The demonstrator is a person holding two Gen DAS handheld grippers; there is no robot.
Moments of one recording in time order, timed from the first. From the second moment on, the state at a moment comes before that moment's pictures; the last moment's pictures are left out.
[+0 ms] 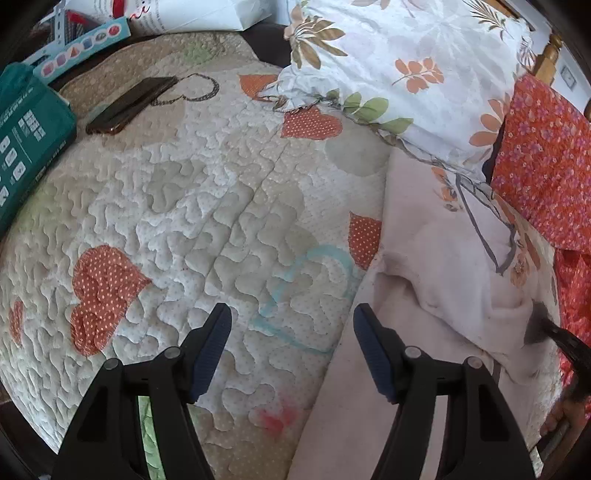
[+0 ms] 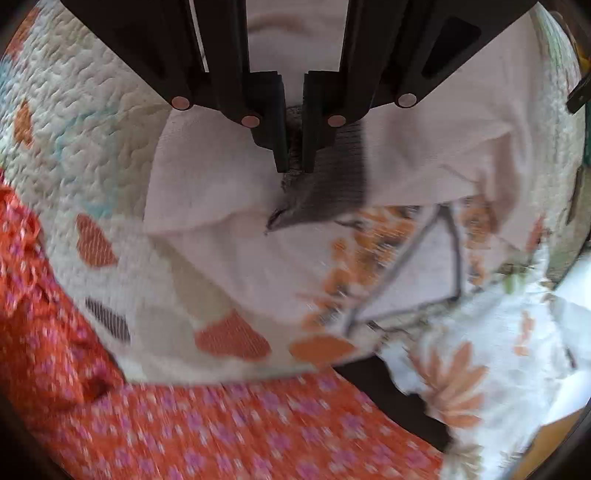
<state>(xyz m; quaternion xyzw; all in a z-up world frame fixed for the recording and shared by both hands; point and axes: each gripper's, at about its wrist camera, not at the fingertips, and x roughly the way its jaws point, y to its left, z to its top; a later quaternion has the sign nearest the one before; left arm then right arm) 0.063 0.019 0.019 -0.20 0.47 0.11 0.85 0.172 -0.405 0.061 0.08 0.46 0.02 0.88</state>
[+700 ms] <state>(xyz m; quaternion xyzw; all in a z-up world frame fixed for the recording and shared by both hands) 0.063 -0.006 -0.010 -0.18 0.52 0.06 0.83 0.089 -0.499 0.027 0.19 0.51 -0.05 0.84</state>
